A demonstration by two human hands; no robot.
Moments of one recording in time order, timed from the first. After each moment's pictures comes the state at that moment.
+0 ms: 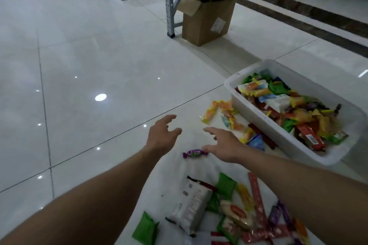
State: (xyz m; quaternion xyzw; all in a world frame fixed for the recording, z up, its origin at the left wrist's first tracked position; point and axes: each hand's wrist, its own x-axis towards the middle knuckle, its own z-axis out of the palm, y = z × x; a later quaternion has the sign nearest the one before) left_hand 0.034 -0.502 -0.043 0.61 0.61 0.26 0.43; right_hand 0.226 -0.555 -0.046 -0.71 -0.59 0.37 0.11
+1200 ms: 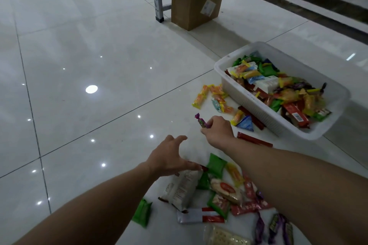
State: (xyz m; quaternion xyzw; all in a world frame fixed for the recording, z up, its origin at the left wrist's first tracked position) left_hand 0.044 -0.566 -0.083 0.79 0.50 -0.06 0.35; right_hand 0.220 -0.567 -0.073 -0.83 -0.44 0.29 0.17
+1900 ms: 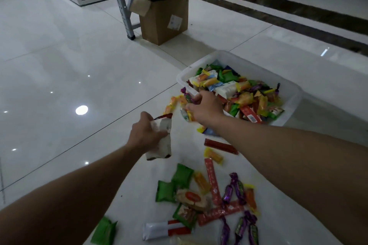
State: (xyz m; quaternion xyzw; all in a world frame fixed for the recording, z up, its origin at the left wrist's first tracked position) left_hand 0.124 -0.532 -0.029 0.68 0.62 0.15 0.37; right_hand 0.307 -0.566 0.010 -0.79 -0.45 0.25 0.34
